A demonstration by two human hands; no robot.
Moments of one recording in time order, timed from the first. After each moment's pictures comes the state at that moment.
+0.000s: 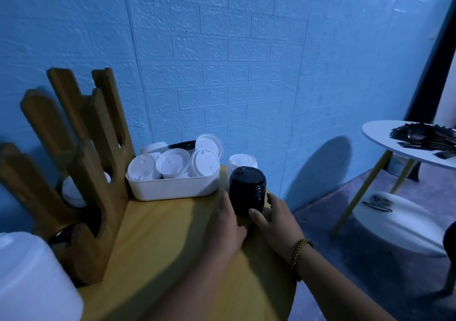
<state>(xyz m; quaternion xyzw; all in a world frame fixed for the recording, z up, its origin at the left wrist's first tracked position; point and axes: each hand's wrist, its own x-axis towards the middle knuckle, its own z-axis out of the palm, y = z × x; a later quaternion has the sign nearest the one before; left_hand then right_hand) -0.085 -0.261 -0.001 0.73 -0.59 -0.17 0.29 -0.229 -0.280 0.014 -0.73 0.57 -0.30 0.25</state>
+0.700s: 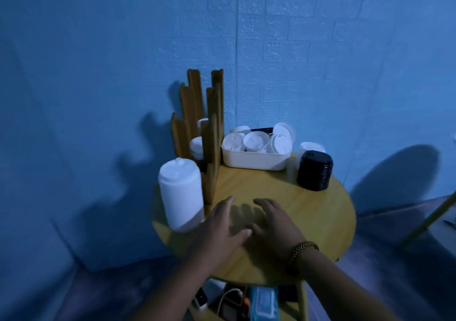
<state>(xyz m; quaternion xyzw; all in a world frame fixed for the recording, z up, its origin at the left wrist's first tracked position) 0.020 -0.018 0.015 0.73 -0.56 -0.14 0.36 -0.130 -0.120 0.024 -0.88 0.38 -0.18 0.23</state>
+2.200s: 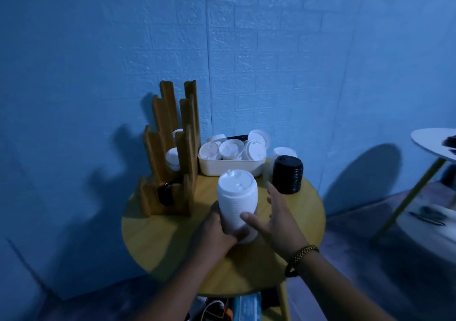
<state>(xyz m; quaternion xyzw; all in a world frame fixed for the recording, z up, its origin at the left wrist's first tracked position) -0.013 -0.061 0.017 0.74 -0.51 -0.19 0.39 -0.178 -0.132 0.040 -0.78 0.40 -0.34 0.33</state>
